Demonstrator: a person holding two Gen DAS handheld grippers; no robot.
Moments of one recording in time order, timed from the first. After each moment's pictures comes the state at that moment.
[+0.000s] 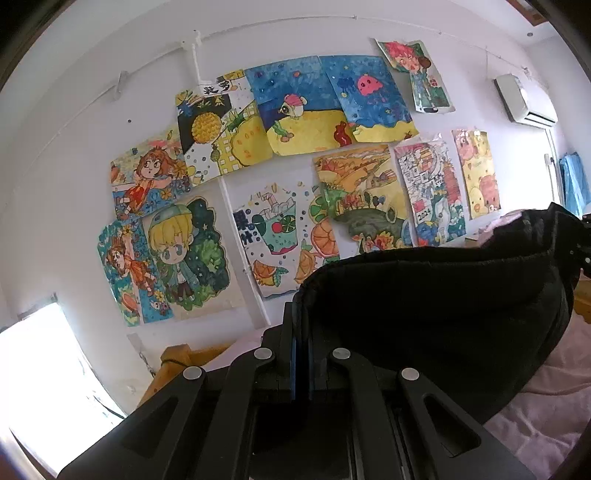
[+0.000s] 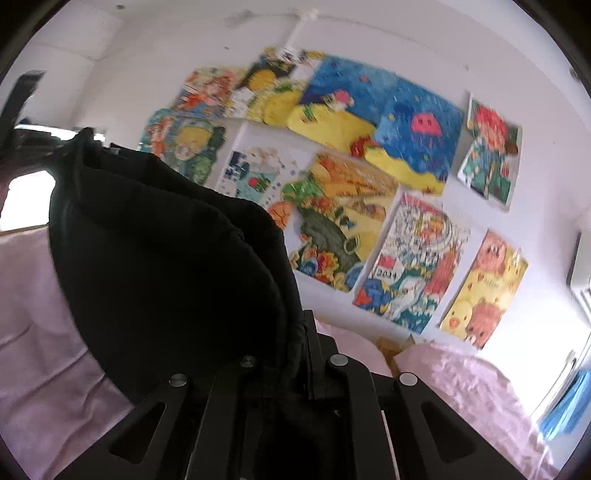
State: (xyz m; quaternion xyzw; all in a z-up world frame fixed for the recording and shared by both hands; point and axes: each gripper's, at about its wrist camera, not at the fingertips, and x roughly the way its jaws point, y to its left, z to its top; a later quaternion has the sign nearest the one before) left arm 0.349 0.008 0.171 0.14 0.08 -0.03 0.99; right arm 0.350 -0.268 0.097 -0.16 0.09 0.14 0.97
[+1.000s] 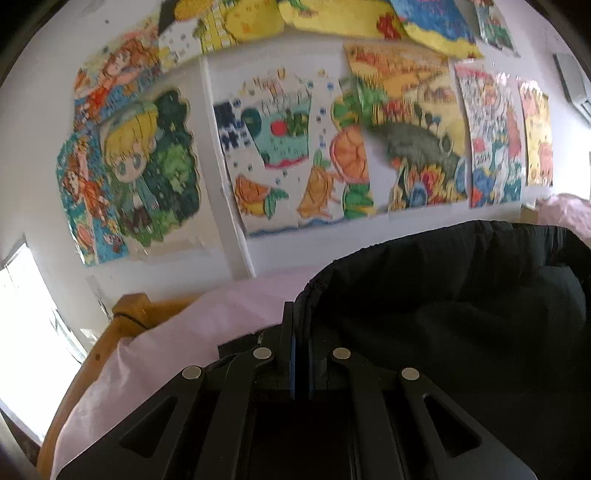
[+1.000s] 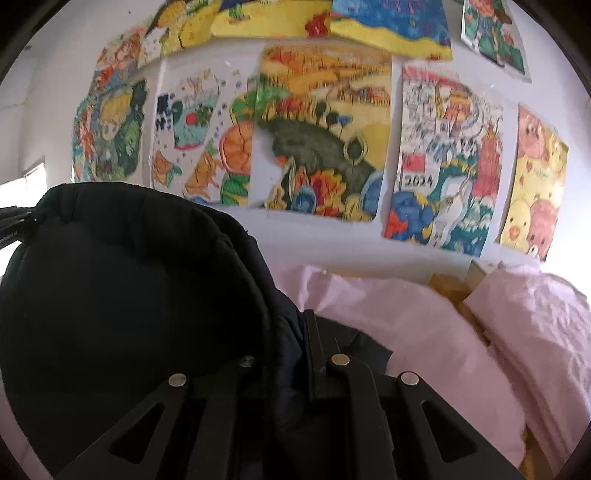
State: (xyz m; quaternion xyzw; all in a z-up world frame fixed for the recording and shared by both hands) left arm 0.568 0.019 0.075 0.09 0.21 0.00 0.97; right arm 0.561 -0.258 0.011 -0.03 0.21 0.13 0.97
